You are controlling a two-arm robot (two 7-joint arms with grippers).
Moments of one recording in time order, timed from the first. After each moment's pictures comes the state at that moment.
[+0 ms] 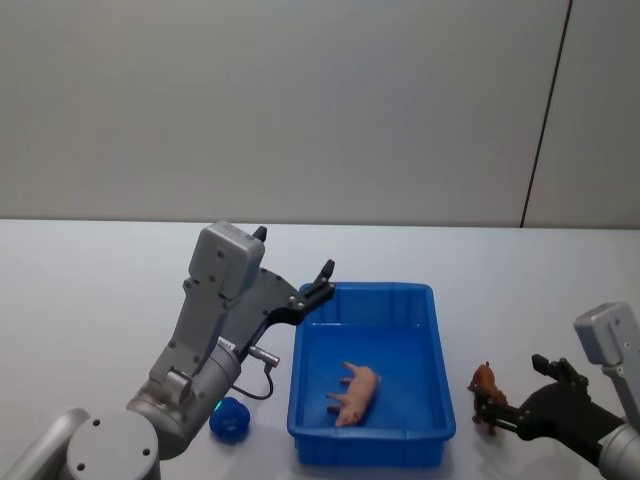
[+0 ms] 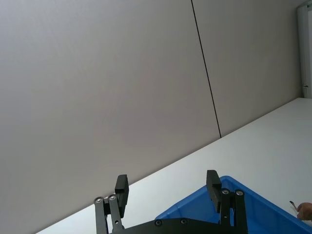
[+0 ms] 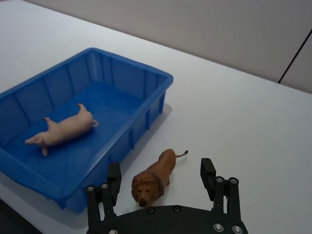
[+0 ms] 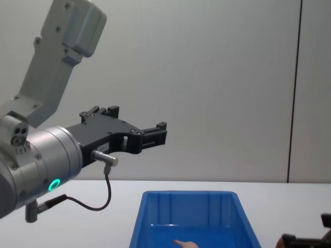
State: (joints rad) left arm -0.24 0.38 0.45 -1.63 -0.20 0.01 -0.01; right arm 0.02 0.38 -0.24 -1.63 0.20 0.27 0.27
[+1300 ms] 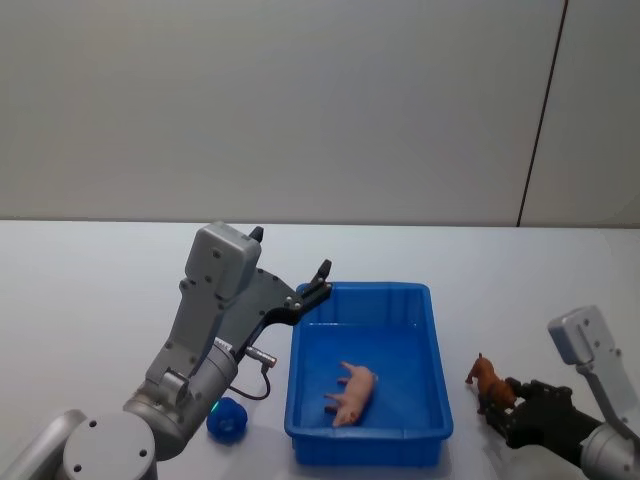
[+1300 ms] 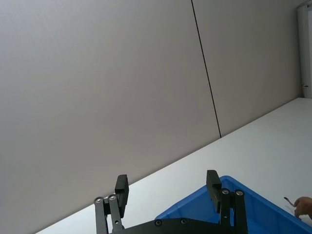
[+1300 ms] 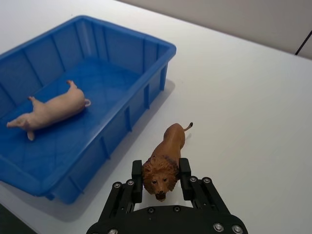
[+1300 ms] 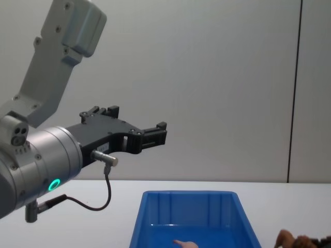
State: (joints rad) left arm -0.24 0.38 0.45 -1.63 -0.20 0.01 -0.01; right arm 0.08 0.35 -0.26 -1.52 0.17 0.34 0.30
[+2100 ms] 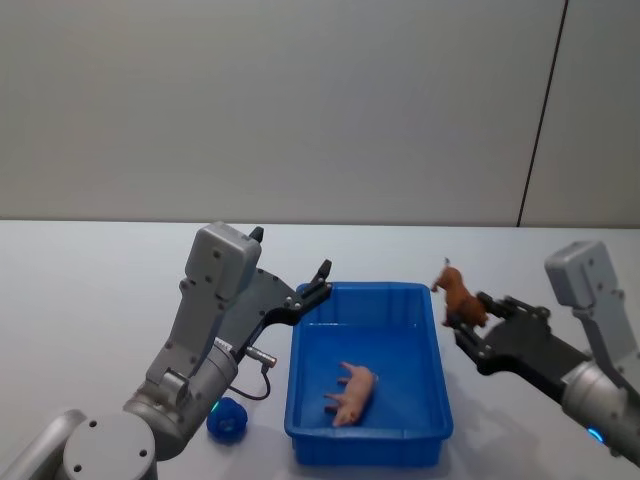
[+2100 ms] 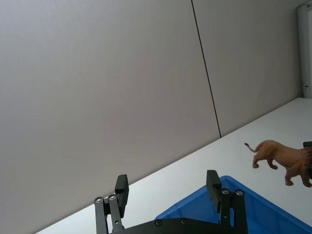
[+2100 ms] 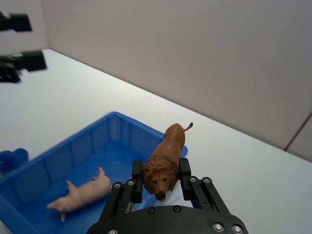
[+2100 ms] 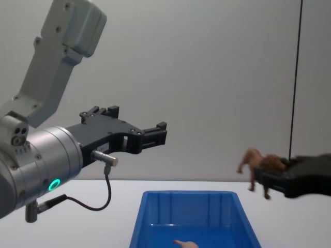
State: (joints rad) left arm -0.24 0.38 0.45 -1.63 -0.20 0.01 -0.01; right arm 0.12 0.32 -0.26 -1.64 0.15 0.21 0.31
